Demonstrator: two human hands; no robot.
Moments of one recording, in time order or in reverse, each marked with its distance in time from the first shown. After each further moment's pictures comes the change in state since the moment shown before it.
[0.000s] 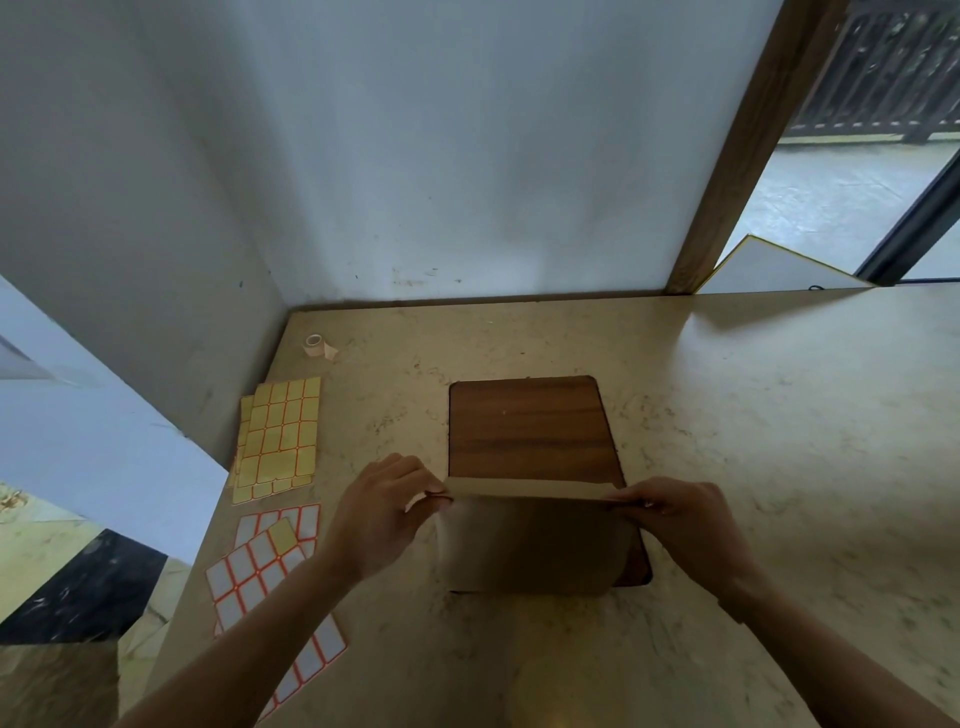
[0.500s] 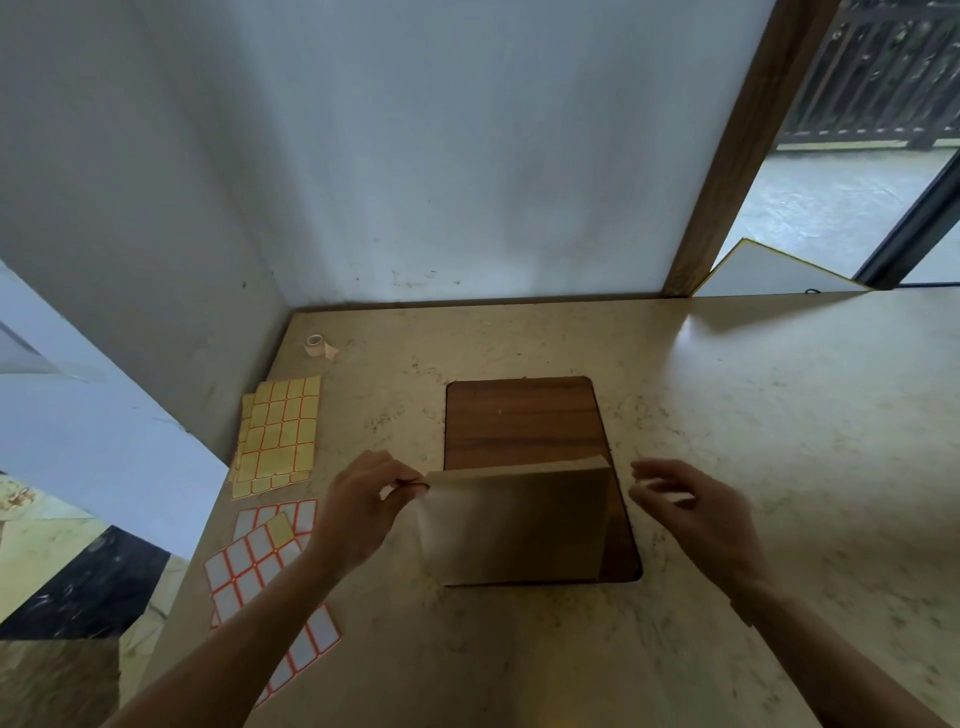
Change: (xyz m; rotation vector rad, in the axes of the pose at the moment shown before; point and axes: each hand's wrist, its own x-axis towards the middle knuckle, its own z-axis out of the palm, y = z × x) left_hand -0.010 0.000 0.002 -0.085 0.073 -0.221; right_hand -0.014 0.011 -0.016 0.163 0.074 0.195
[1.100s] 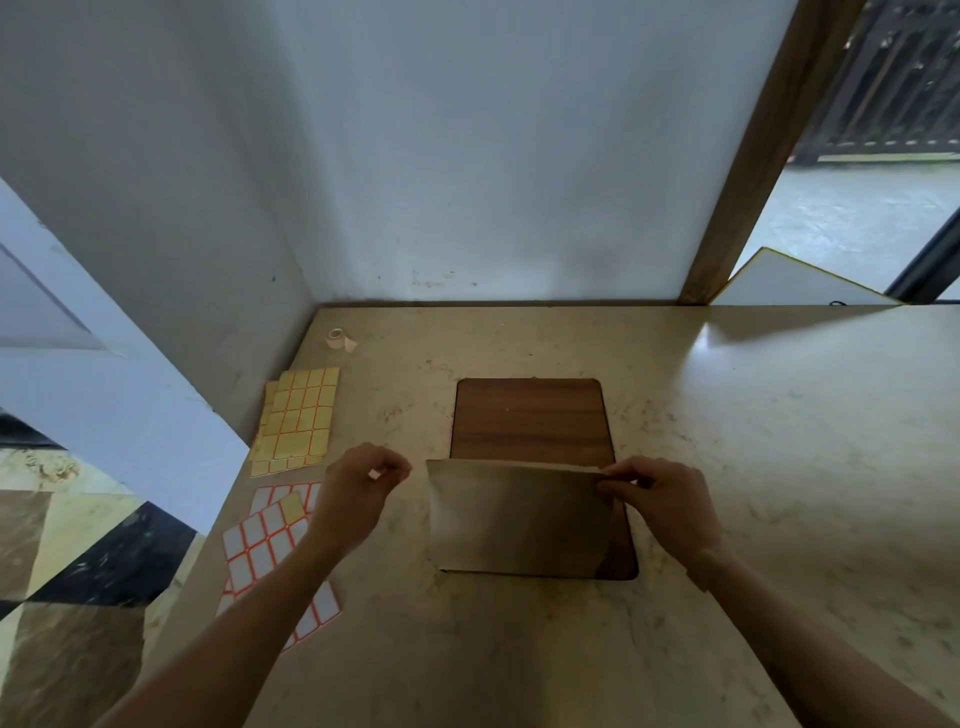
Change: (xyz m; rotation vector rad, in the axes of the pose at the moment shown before) left_hand -0.015 0.012 0.001 -0.077 0.126 -0.205; right_hand 0.020 -0.001 0.014 -0.085 -0.036 -0.128
